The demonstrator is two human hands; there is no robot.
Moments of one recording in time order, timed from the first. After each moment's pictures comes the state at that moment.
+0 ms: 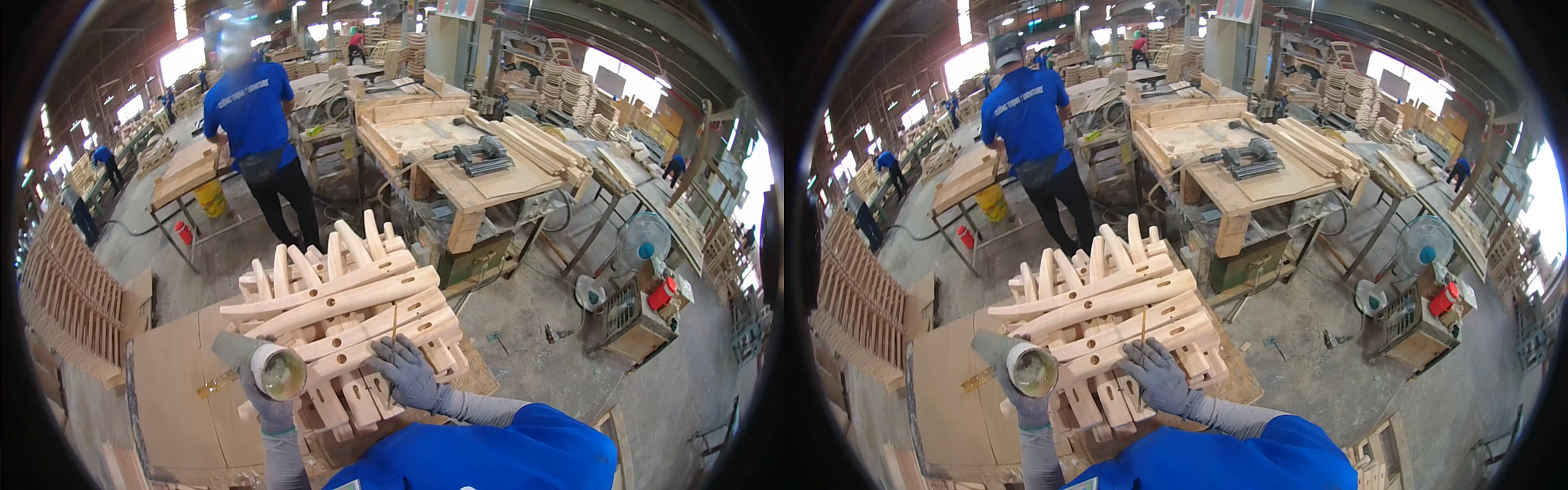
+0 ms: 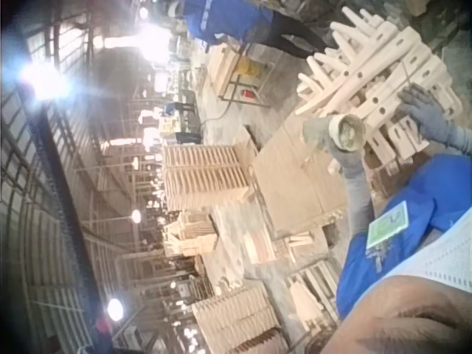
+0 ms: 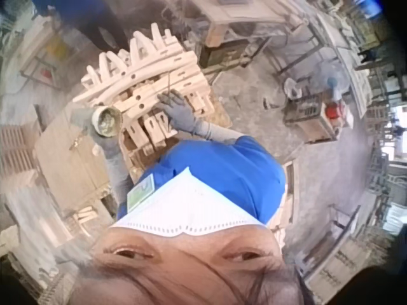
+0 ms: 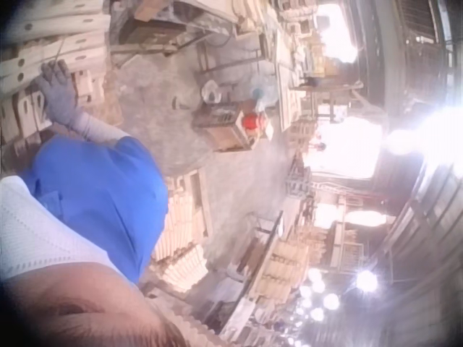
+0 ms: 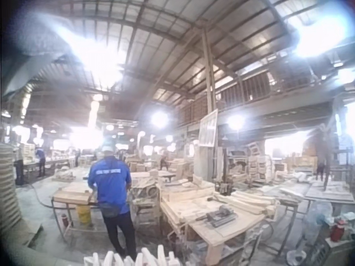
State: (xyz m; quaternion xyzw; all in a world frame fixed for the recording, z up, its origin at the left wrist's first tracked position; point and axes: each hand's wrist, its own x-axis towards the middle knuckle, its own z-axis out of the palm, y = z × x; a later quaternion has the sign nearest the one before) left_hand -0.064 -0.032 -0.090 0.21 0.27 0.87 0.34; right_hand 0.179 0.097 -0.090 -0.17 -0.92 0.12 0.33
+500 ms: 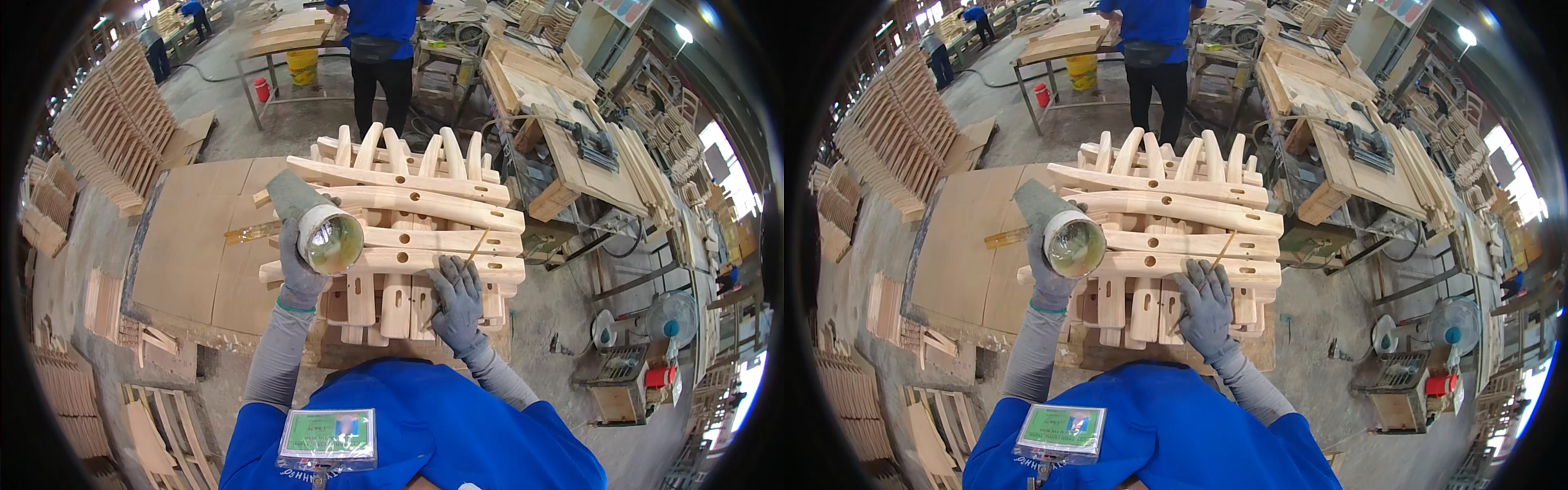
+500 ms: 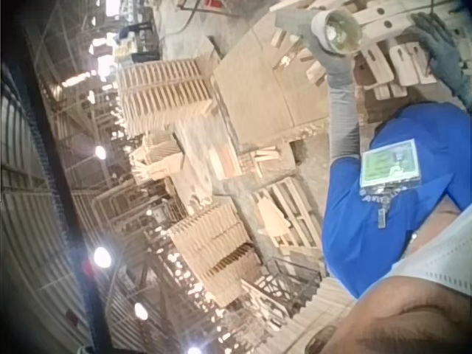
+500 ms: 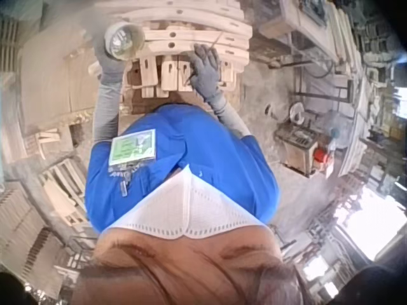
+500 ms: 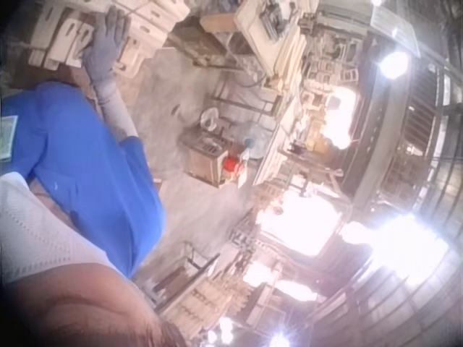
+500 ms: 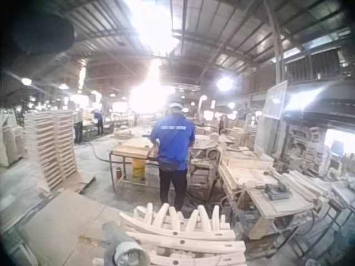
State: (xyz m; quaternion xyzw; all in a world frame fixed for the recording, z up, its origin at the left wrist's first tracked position) left_hand -0.065 -0.044 -0.084 0.22 0.27 0.88 0.33; right_hand 0.170 0.087 -0.094 -0.18 -0.92 0.09 0.33
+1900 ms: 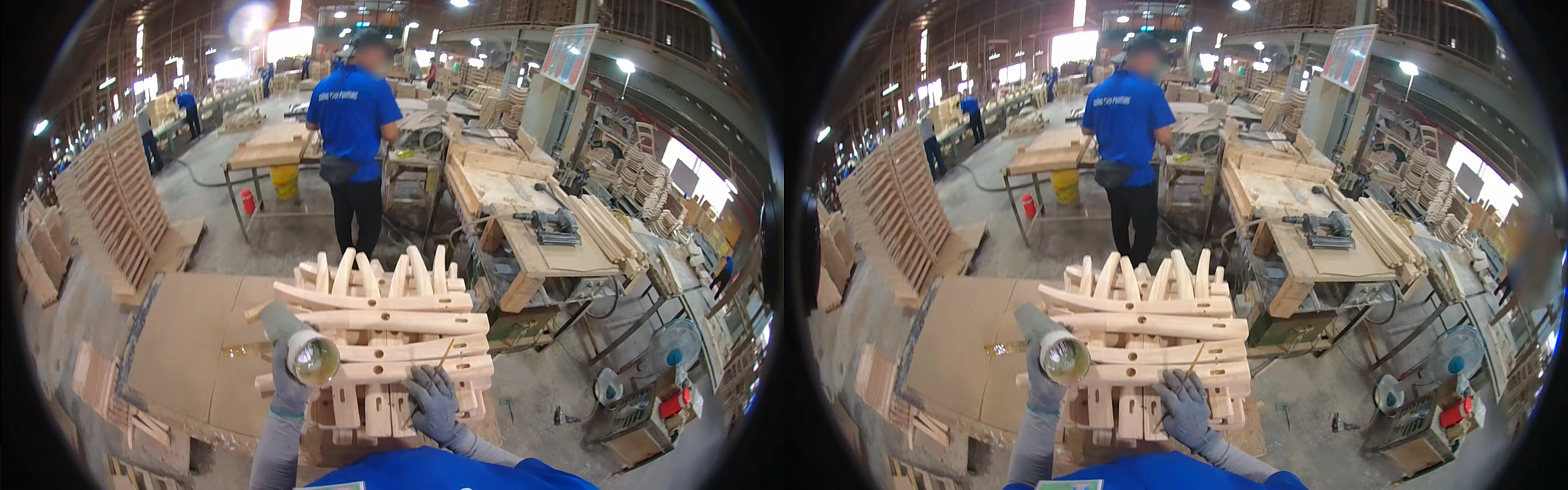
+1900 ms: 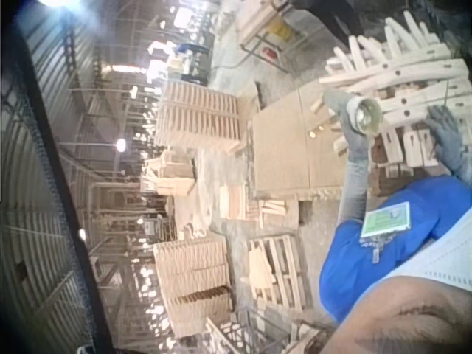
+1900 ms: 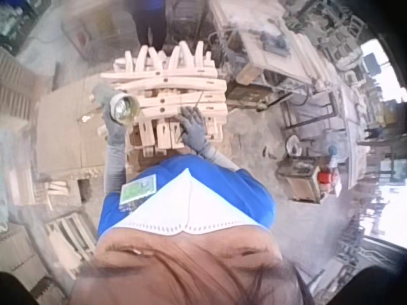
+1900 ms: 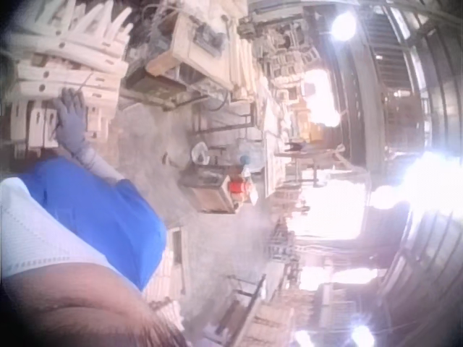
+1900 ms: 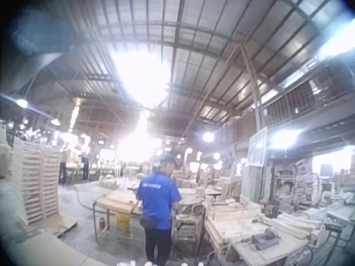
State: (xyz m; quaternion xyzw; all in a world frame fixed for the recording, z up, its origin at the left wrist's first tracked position) left_hand -0.072 -0.044 -0.091 0.16 0.23 0.90 0.34; right_hand 0.174 0.094 -0.093 -0.15 -0.91 0.11 0.37
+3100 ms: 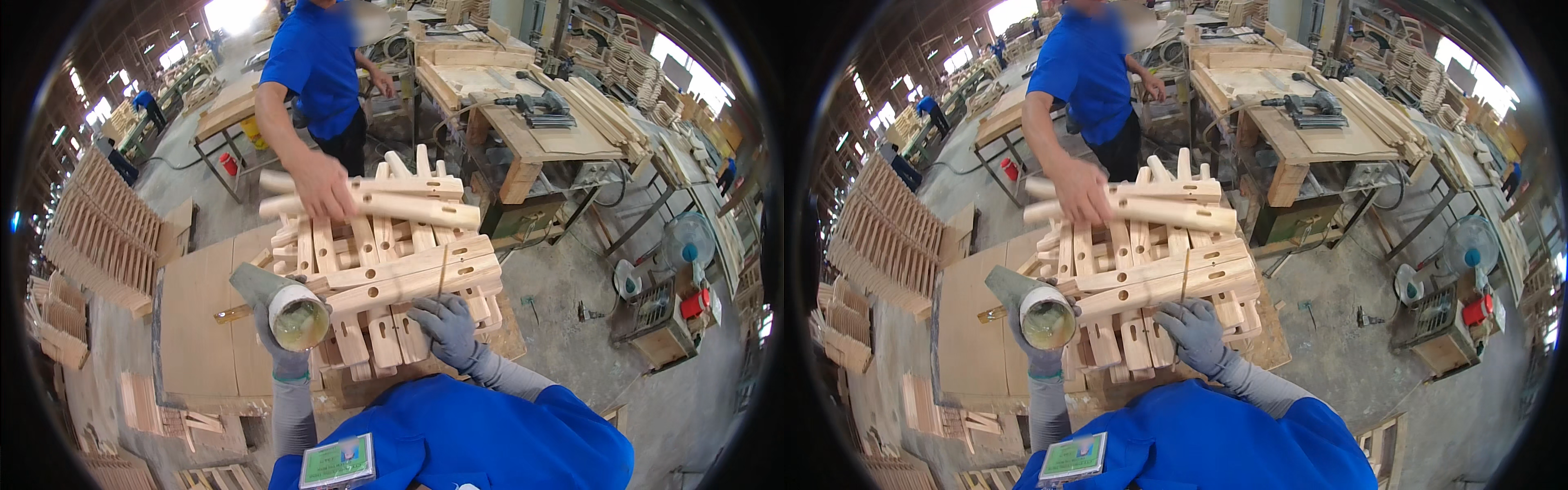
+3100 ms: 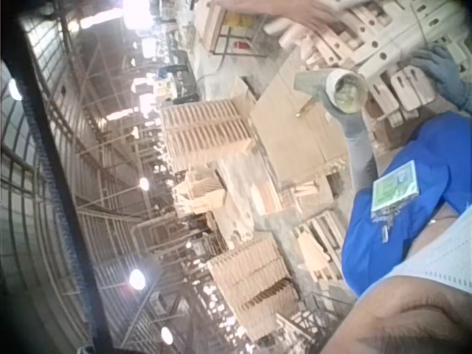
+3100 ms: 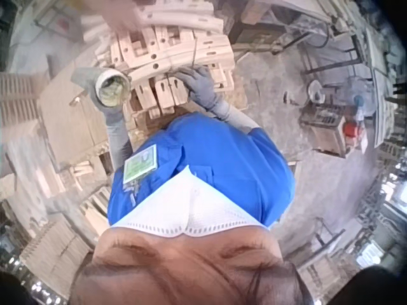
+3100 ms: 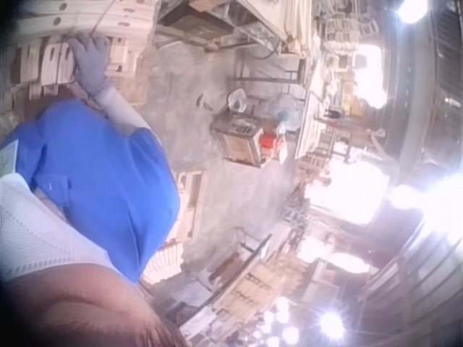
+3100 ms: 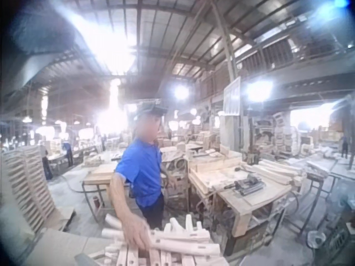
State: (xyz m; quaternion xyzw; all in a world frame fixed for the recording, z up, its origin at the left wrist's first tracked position) left_hand -0.047 -0.060 -0.069 0.20 0.28 0.85 0.40; right_hand 0.194 0.093 -0.093 -0.15 -0.91 0.13 0.37
